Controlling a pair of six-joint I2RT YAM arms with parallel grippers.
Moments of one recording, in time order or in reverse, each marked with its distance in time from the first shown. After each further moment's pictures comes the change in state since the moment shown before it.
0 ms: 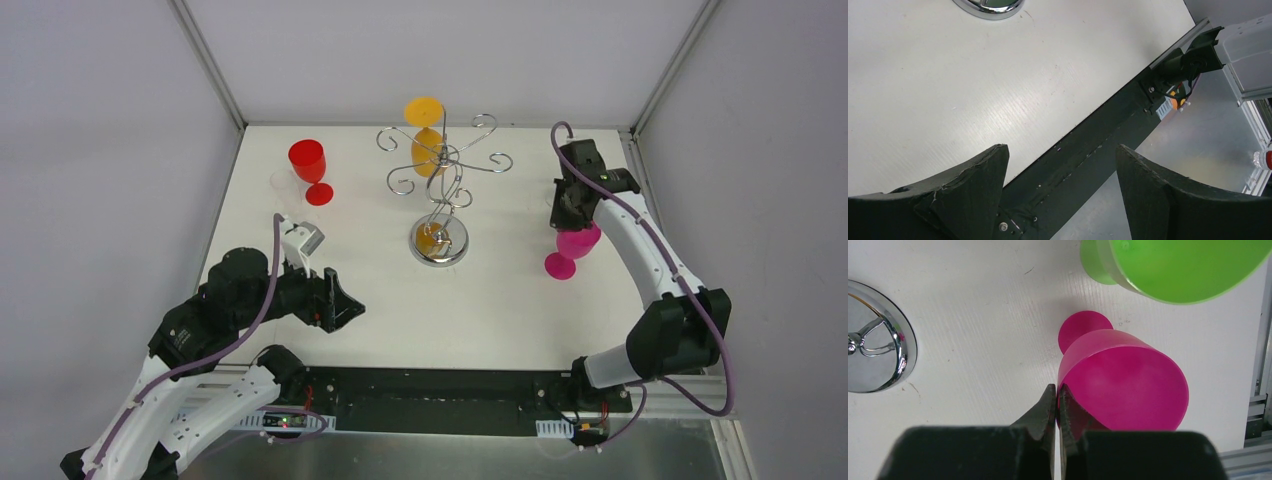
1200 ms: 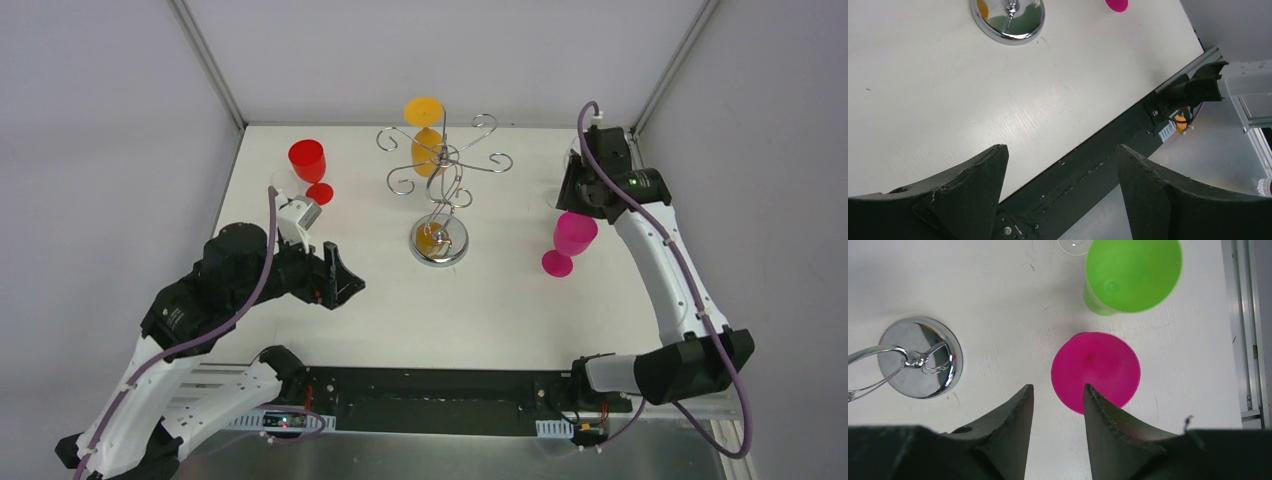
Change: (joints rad) left arm 0.000 0.129 0.174 -0.039 -0.084 -0.001; right arm -0.001 -0.100 0.118 -0.027 0.026 0.014
